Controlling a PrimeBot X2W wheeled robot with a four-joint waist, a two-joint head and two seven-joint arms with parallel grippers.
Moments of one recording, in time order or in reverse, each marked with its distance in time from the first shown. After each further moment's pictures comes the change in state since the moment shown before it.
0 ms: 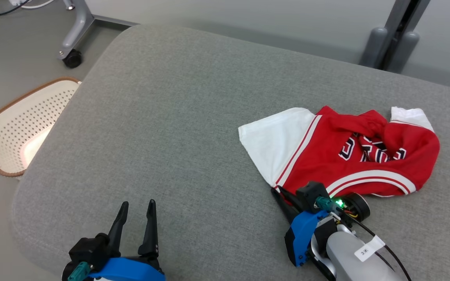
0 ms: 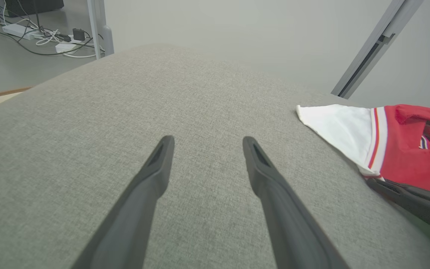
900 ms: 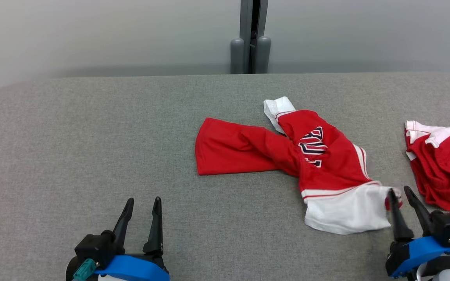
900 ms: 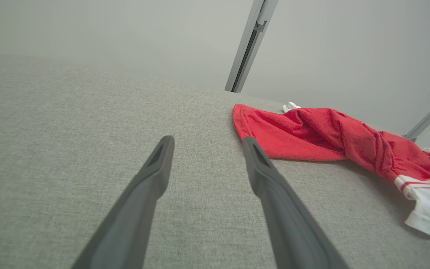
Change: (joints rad) left arm -0.007 -0.001 -0.013 -0.010 0.021 0.000 0.000; right arm 0.419 -0.147 -0.569 -0.518 -0.083 0.001 -0.081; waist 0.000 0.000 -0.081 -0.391
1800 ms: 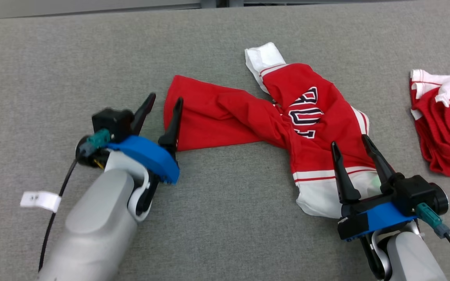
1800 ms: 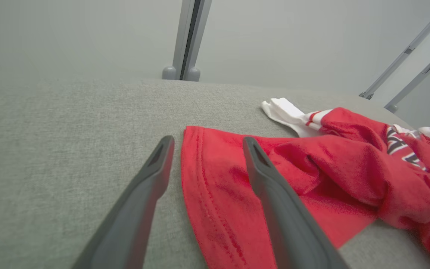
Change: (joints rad) left arm -0.622 0.108 -0.378 0.381 -0.295 0.000 0.027; right arm -0.122 0.137 0.119 -0.163 -0.004 0.000 0.000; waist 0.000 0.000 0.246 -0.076
